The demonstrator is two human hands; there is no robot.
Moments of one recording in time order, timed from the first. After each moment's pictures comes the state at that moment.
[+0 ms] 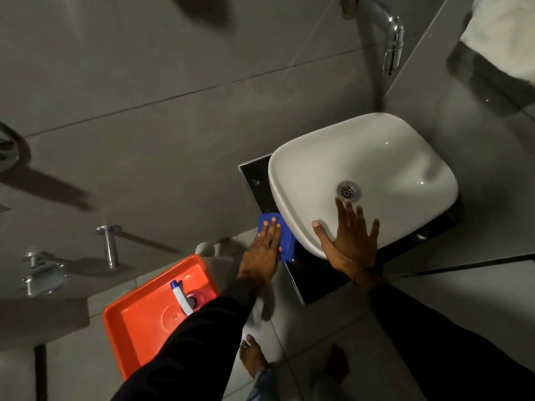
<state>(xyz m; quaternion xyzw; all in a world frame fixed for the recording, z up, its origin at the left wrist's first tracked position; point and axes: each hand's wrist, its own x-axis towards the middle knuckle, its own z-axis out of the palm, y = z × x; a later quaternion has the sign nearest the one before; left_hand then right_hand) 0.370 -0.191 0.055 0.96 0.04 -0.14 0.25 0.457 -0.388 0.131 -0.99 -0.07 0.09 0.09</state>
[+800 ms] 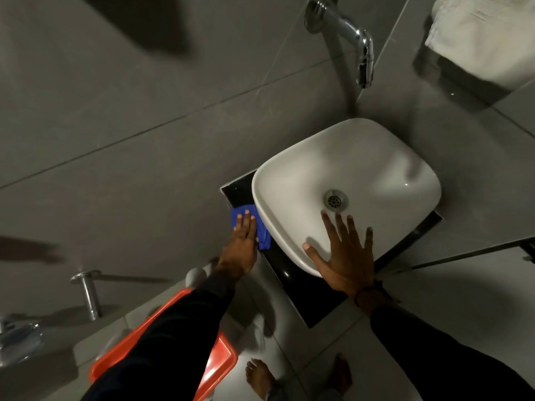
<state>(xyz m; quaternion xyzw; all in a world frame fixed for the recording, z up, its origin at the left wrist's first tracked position) 0.442 -0.127 0.057 0.96 0.00 -0.16 0.24 0.454 -0.384 0.139 -0.99 -0.08 0.09 0.07</state>
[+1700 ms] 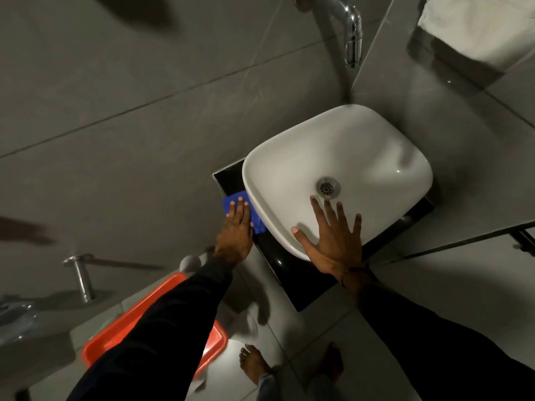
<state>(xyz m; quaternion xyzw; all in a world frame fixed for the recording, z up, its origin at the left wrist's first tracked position) 0.441 -0.147 0.047 0.96 0.05 -0.12 0.24 0.459 -0.388 0.131 -0.99 -0.08 0.11 0.08</state>
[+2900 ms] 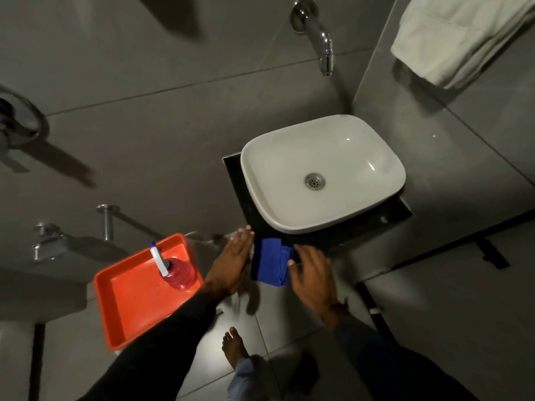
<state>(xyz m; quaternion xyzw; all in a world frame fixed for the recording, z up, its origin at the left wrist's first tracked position) 0.279 -0.248 0.094 0.97 0.02 -0.10 0.21 0.338 -0.483 0.105 -0.94 -0.23 0.00 0.25</state>
